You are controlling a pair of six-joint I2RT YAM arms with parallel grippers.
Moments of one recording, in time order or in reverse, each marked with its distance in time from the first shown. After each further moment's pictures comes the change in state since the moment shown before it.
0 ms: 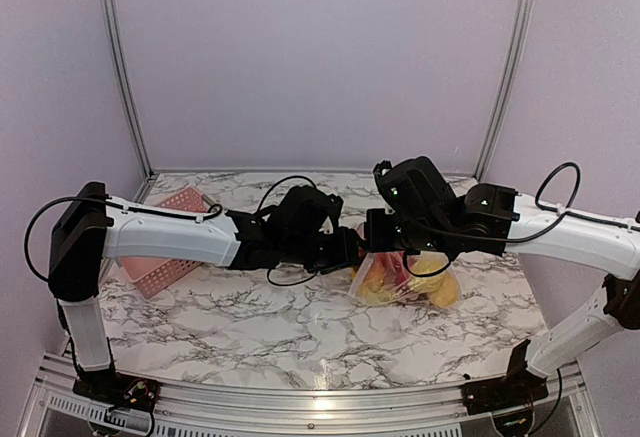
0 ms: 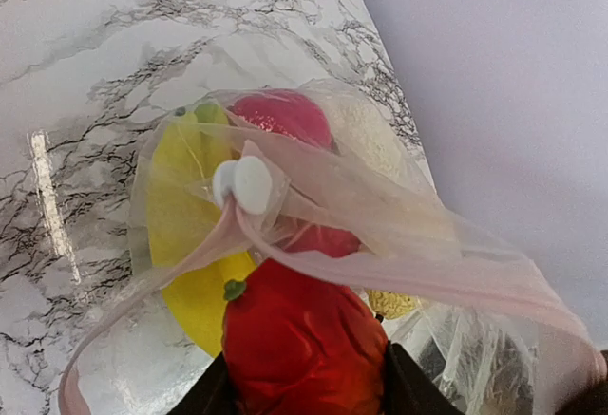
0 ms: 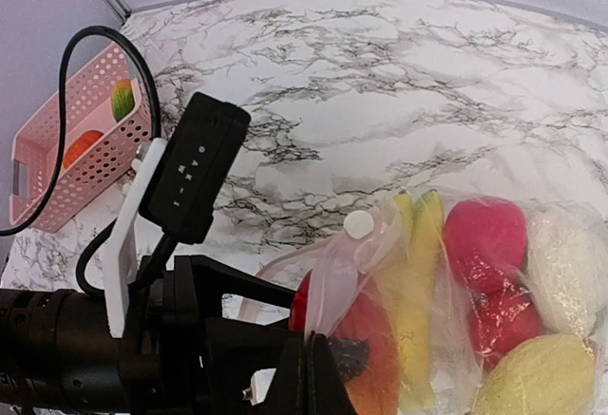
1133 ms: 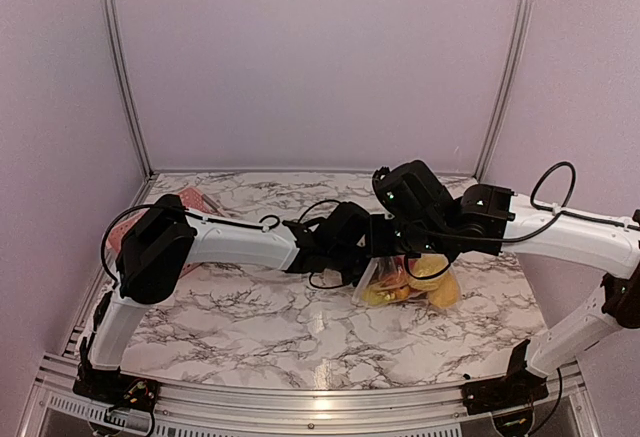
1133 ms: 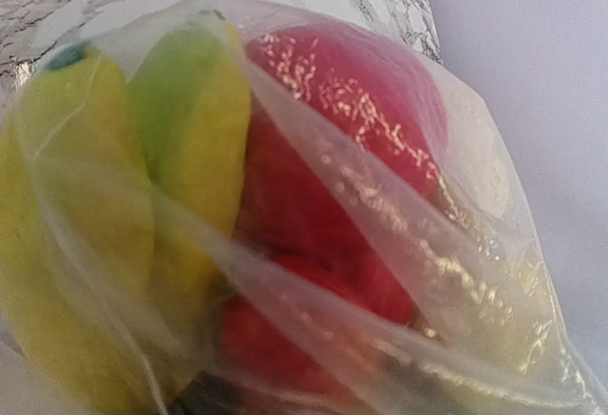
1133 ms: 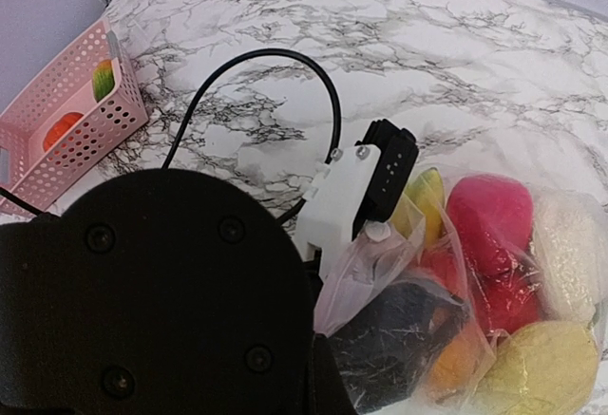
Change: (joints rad) left arm 0.002 0.380 0.354 -0.059 0.087 -0.146; right arm -0.006 0.015 -0.002 -0.042 -0.011 0.000
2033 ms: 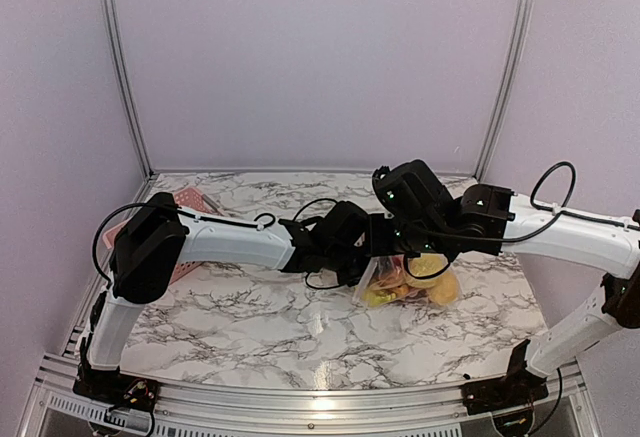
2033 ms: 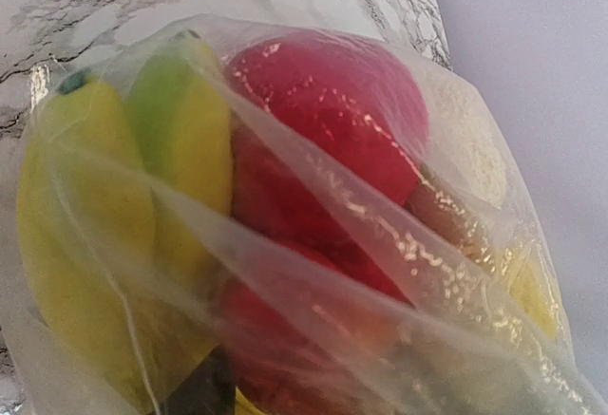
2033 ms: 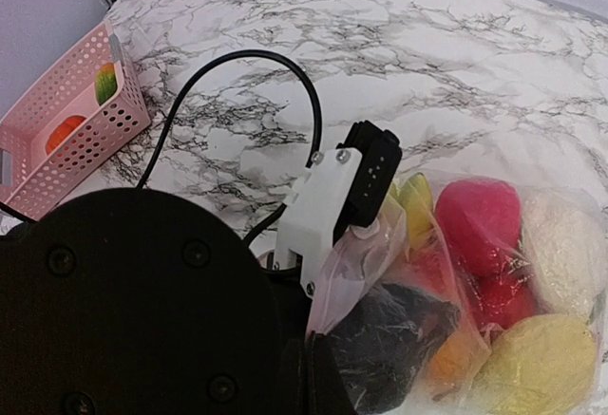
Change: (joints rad) left arm -0.006 -0.043 -0.035 -0.032 -0.045 0.002; right arm 0.000 0.000 0.000 0.007 0.003 0.000
